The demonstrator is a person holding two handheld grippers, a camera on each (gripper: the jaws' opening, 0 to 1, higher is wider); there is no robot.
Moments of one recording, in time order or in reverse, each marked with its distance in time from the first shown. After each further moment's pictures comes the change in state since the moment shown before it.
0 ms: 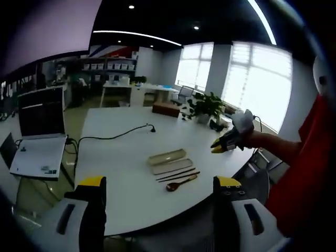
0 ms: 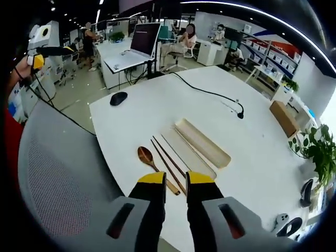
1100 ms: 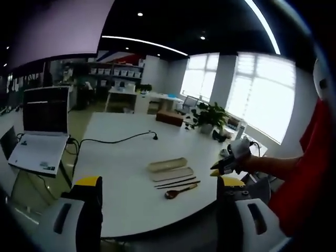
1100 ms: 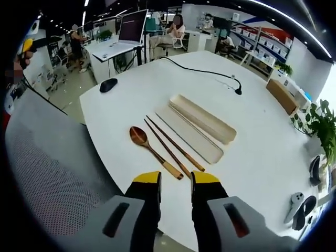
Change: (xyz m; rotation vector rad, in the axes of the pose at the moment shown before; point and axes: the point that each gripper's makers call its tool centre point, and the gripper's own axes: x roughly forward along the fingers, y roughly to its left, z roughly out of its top) left arm 0.006 -0.003 -0.005 -0.053 -0.066 0.028; right arm 0.039 0.004 -0.059 0.051 0.061 -0.025
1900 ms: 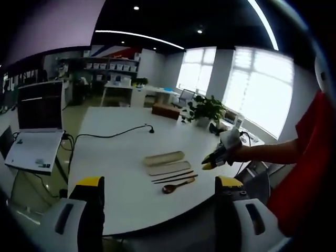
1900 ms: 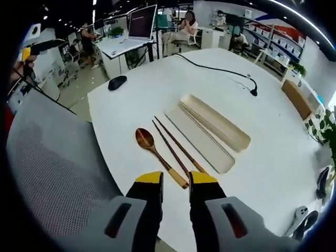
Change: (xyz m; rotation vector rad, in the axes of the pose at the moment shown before) left arm 0.006 -0.004 -0.006 0.019 0.045 -0.024; right arm 0.019 -0.003 0.015 -0.056 0.035 0.115
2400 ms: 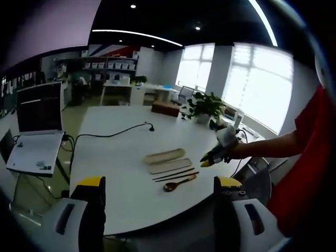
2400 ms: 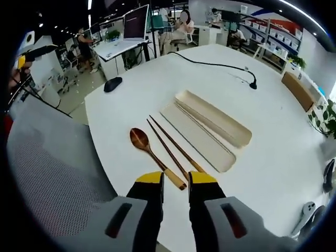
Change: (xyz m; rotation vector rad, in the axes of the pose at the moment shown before) left arm 0.001 0.000 0.000 0.029 0.024 0.001; right arm 0.021 -0.006 -0.015 0.045 0.040 0.025
